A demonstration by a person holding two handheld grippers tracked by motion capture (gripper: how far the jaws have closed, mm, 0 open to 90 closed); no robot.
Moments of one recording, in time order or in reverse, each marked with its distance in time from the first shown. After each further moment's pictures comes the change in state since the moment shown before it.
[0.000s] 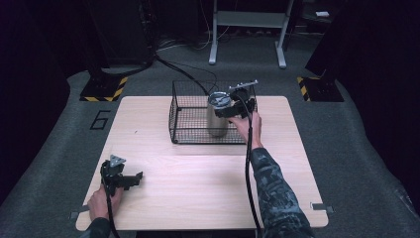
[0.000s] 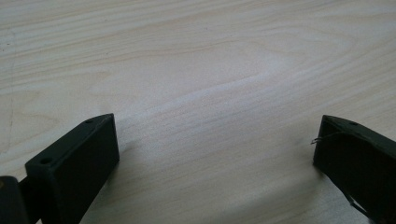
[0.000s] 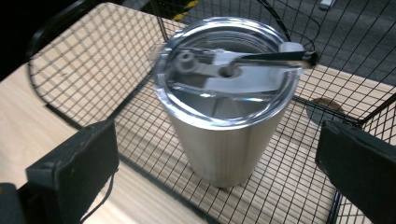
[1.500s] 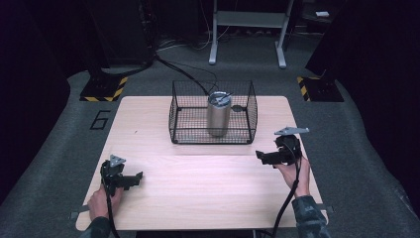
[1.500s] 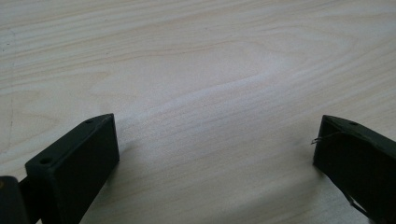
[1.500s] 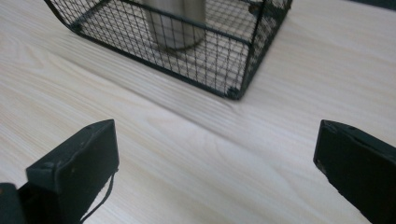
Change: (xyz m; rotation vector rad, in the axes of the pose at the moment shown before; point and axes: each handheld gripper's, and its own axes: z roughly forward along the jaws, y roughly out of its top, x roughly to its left) left arm 0.001 0.000 0.000 0.004 0.001 0.009; right arm -0.036 -0.150 -0.113 0.018 -0.088 -0.014
